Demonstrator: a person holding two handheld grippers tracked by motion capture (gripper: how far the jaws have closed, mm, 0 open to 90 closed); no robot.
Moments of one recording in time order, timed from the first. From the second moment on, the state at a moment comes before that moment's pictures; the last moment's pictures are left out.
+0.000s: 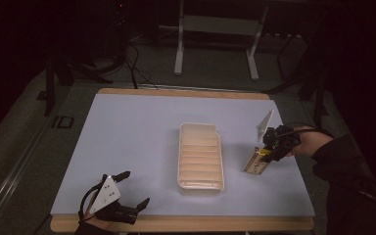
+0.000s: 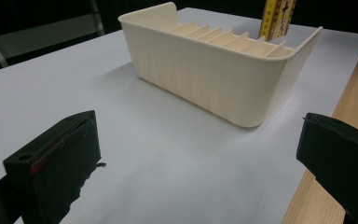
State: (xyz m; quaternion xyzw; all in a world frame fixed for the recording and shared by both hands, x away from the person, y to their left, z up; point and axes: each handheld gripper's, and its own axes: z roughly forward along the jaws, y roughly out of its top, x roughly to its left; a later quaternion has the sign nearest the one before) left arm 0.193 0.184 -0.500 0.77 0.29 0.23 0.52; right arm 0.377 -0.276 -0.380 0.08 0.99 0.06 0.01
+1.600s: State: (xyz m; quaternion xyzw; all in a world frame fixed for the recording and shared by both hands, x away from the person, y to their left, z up) left arm 0.192 0.183 -0.501 0.78 0.28 0.23 0.52; right arm 0.357 -0.185 -0.365 -0.08 0.95 0.29 0.04
